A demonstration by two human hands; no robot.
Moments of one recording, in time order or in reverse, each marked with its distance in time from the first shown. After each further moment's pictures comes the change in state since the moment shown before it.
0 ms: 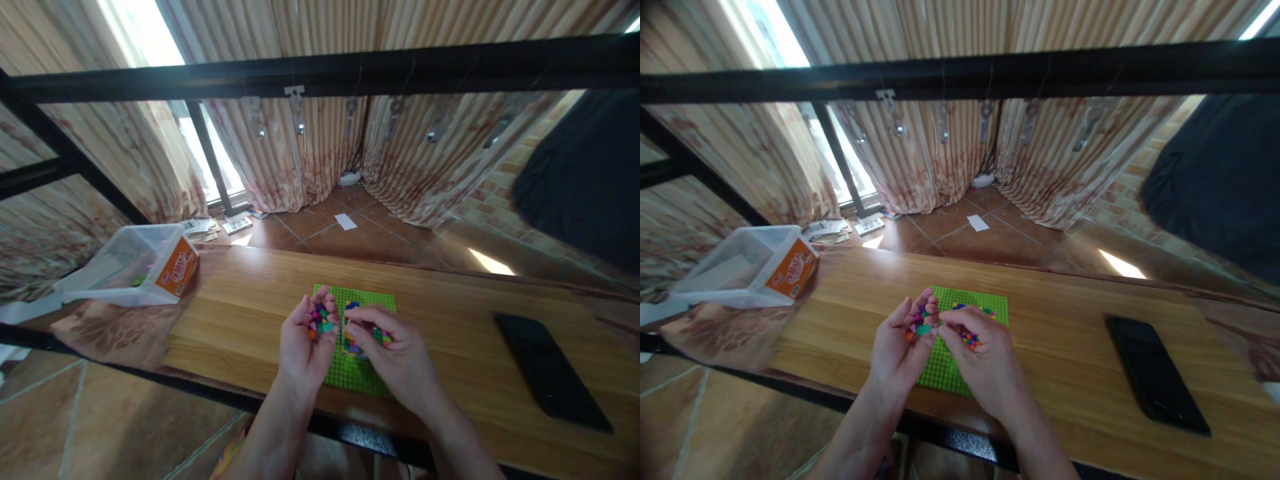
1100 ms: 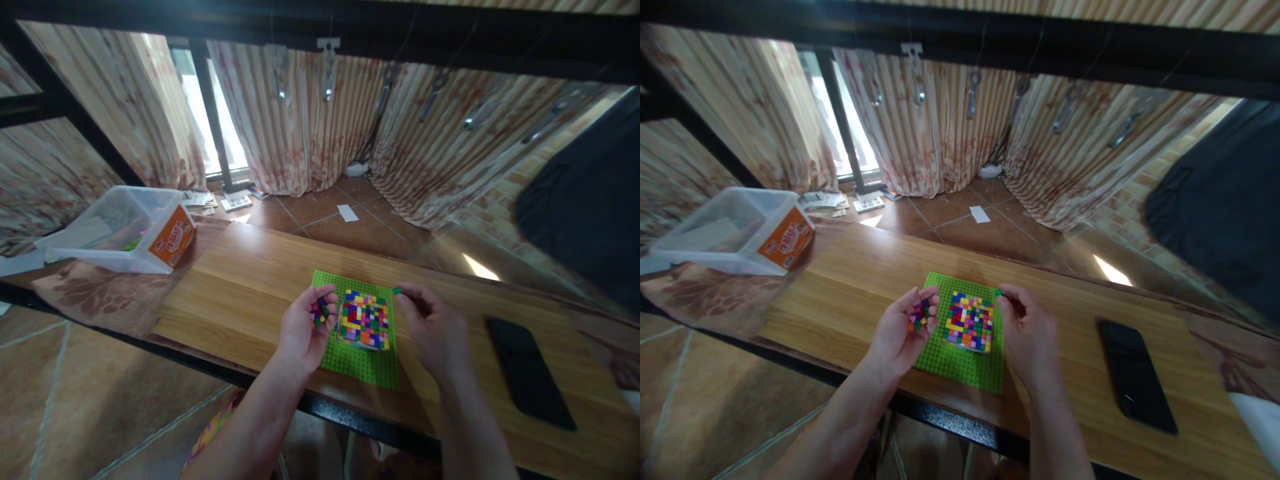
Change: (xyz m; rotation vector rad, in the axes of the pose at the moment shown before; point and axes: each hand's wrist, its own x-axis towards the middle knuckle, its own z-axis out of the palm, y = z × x) left_hand 0.003 -0.004 -0.010 0.188 0.114 -0.010; right_hand 0.008 0.038 -0.044 -0.328 0.260 0.211
